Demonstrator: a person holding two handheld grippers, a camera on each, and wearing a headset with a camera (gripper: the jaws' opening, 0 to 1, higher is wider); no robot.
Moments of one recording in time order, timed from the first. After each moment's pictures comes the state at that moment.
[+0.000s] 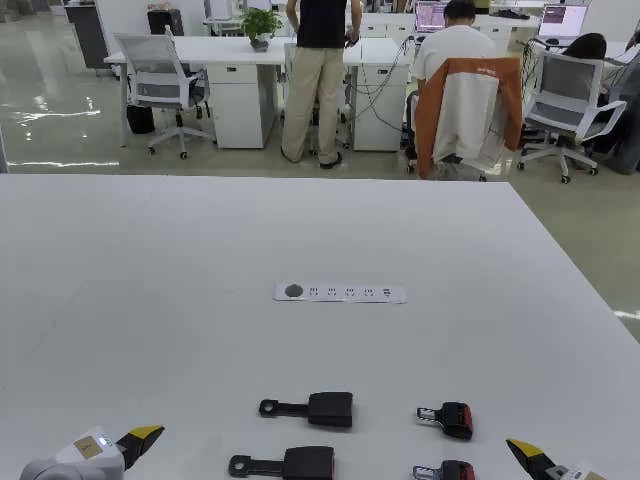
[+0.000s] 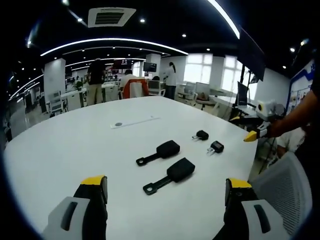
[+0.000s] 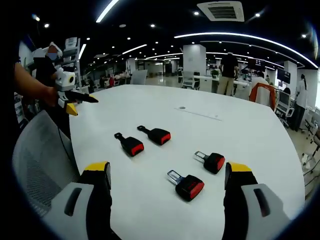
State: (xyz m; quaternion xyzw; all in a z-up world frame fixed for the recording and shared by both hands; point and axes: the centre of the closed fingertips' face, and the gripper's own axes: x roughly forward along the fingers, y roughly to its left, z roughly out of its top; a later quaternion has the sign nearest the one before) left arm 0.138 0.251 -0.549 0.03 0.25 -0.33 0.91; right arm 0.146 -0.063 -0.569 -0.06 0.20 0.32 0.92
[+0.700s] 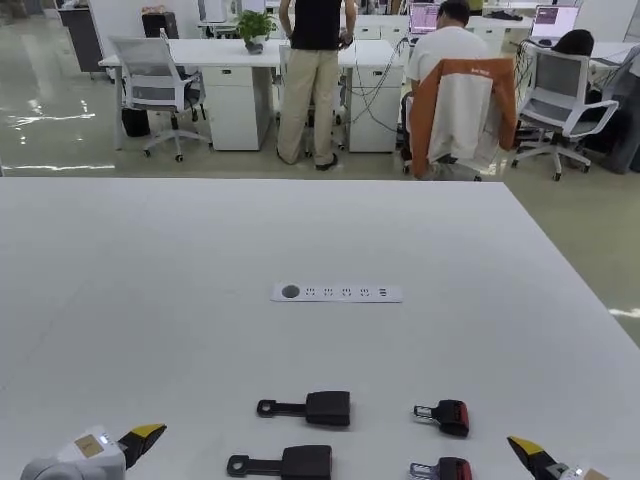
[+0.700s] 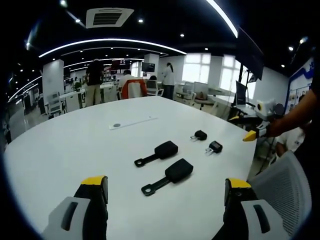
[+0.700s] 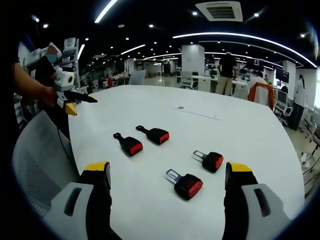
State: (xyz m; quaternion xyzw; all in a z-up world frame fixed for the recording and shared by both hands) left arm 0.141 0.252 -0.552 0.03 0.25 -0.33 0.91; right arm 0.146 -0.064 -0.568 -0.06 0.20 0.32 0.92
